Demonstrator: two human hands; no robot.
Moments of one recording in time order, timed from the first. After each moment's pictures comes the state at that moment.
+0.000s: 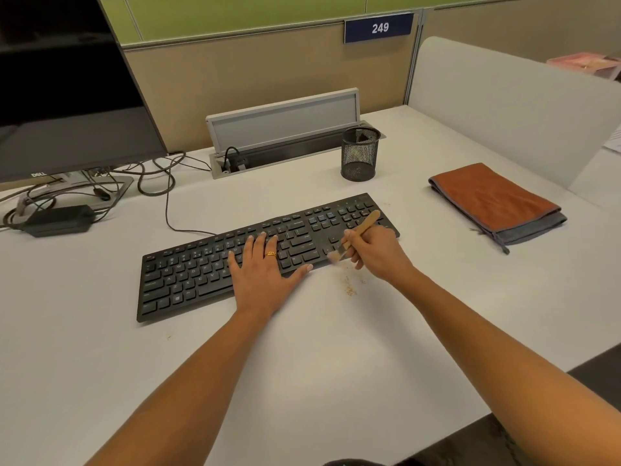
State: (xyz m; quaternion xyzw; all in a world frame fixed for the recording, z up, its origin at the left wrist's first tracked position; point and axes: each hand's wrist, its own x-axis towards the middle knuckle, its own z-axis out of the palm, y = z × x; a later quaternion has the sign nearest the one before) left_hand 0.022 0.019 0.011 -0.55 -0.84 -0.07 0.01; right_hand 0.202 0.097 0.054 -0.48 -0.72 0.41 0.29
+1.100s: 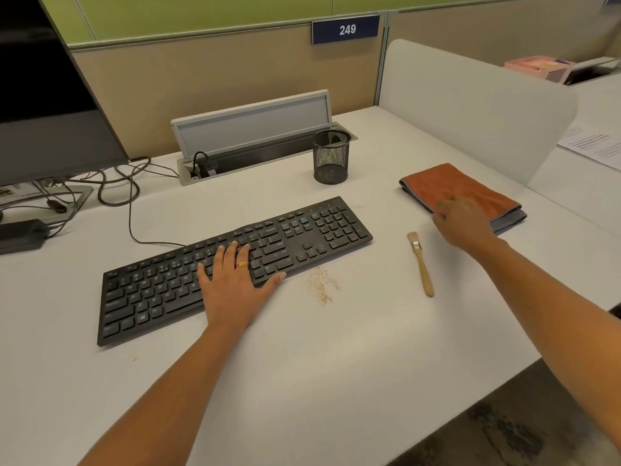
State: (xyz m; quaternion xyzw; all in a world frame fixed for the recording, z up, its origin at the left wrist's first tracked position) left_hand 0.020 0.018 0.008 -0.55 -0.83 -0.08 0.03; right_hand 0.356 0.197 0.048 -0.64 -0.75 0.03 0.14
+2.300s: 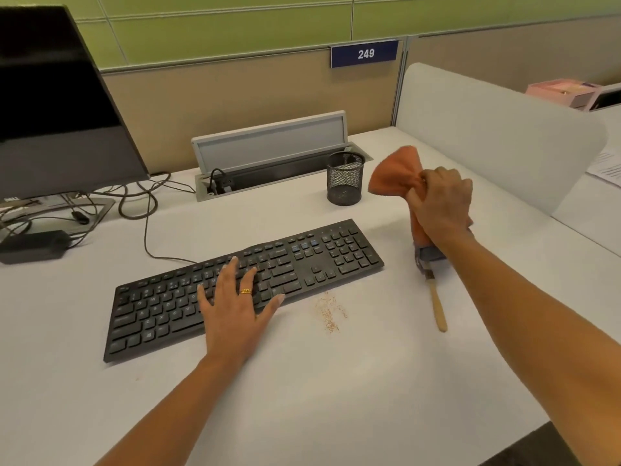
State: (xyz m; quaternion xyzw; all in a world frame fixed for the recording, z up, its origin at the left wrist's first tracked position) left_hand 0.020 0.011 0.006 -0.55 -0.82 -0.14 0.05; right_hand 0.287 0.227 0.093 -0.59 -0.73 -0.11 0.33
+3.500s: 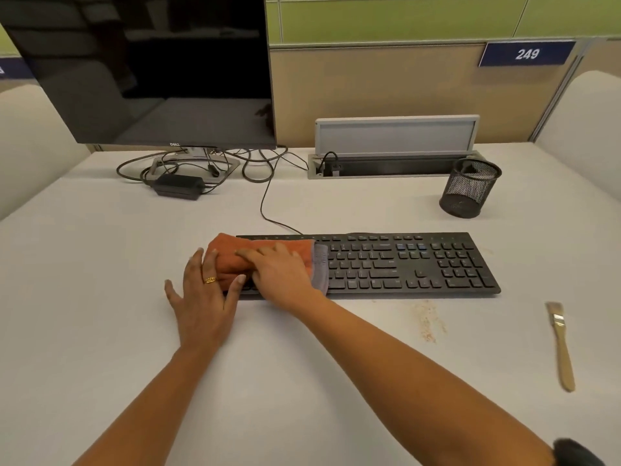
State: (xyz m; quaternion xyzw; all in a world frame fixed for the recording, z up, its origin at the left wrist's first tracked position) left_hand -0.102 -0.106 -0.003 -0.34 -0.91 -0.22 0.12; right_hand -0.022 0.014 0.042 -0.19 -0.97 0.13 0.10
